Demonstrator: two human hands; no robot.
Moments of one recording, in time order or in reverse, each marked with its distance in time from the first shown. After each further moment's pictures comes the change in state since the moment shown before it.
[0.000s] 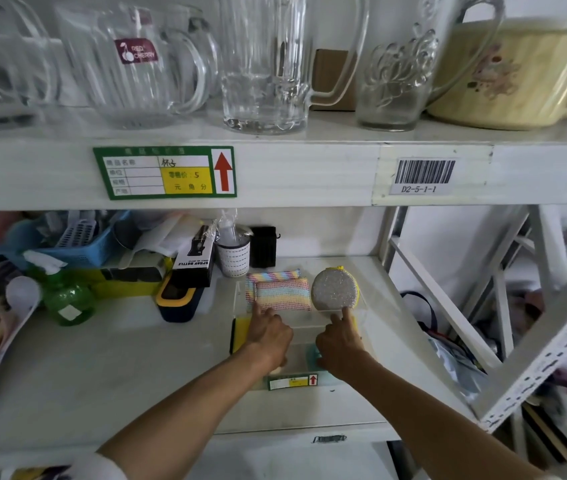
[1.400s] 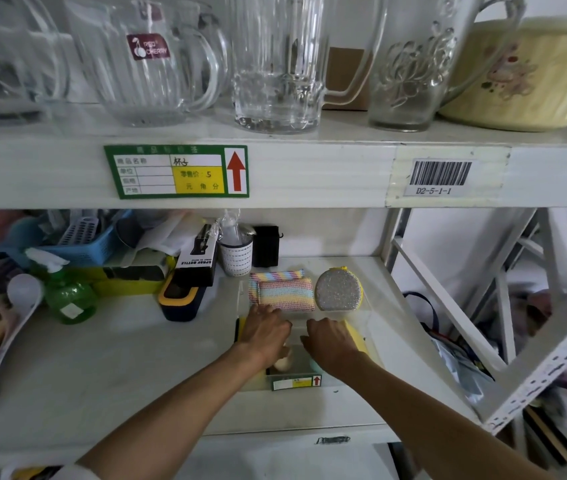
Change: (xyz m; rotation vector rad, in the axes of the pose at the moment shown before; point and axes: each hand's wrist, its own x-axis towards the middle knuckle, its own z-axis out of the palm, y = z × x) left_hand -0.007 -0.017 0.009 -0.197 0.187 0.031; right_hand 0.006 -0.014 -0.022 0.596 0.166 0.106
